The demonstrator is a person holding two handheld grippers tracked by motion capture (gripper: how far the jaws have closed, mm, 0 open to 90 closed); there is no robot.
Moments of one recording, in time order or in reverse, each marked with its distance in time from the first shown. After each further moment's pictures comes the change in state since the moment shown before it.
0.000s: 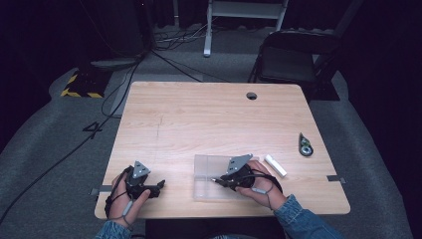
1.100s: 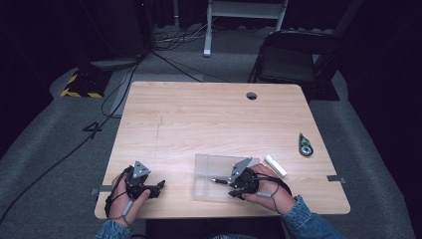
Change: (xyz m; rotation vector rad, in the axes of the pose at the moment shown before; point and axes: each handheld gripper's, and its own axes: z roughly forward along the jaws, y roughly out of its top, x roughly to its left) left arm 0.000 0.000 0.000 0.000 -0.006 0.000; right arm 0.012 -0.005 -0.015 0.210 0.036 0.032
